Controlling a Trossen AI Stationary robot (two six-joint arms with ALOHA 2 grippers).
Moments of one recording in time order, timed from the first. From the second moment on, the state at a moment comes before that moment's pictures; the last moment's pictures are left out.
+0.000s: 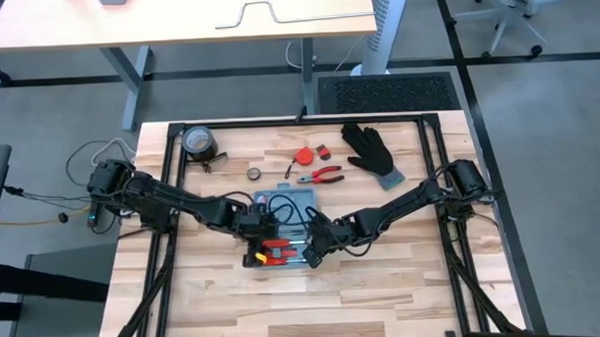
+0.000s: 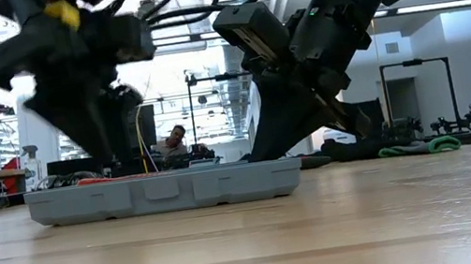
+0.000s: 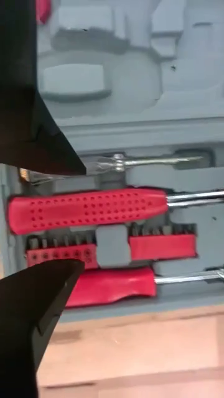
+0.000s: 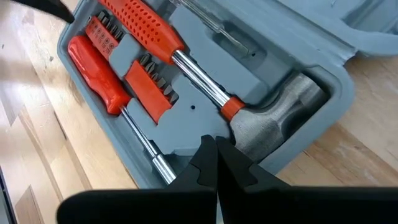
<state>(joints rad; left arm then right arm) -0.22 1.54 0.91 -0.47 -0.05 -0.16 0.27 1.93 1.08 -0.09 0.13 1.07</state>
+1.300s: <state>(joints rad) -0.25 1.65 0.82 -0.35 -0.16 -0.27 0.26 1.93 1.08 -0.07 0.13 1.05</state>
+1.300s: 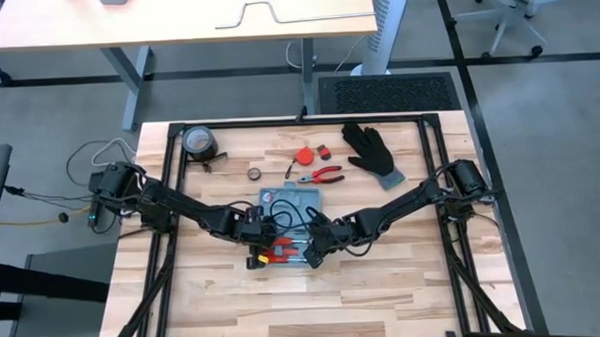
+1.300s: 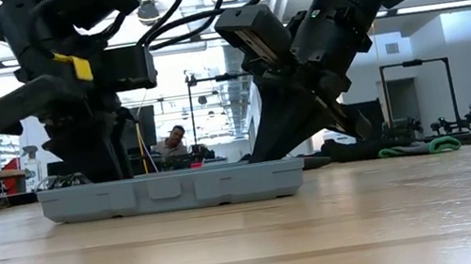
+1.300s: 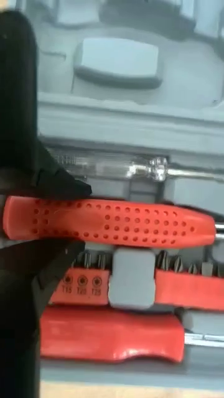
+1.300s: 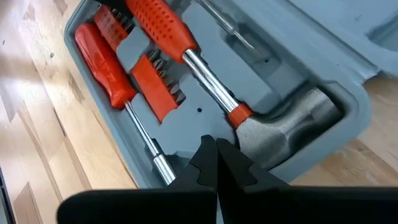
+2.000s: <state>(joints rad) -0.28 1.54 0.81 -0.32 -0.16 -0.40 0.27 1.80 1.07 -0.06 0.22 0.96</state>
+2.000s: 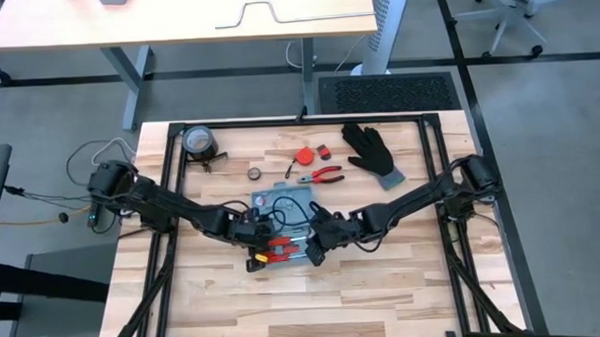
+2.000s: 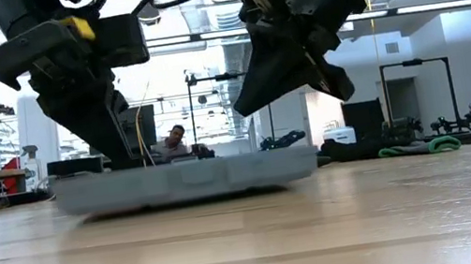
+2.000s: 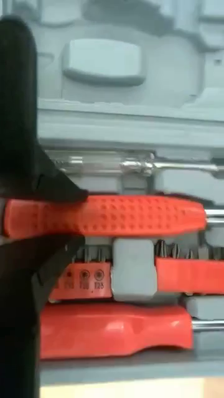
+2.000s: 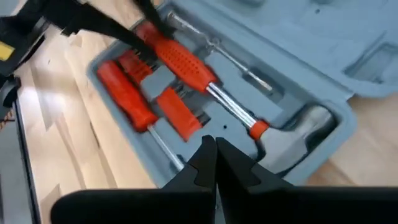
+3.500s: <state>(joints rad) -0.28 1.63 0.82 -0.26 -0.13 -0.38 0.30 1.80 1.08 -0.13 0.27 0.97</state>
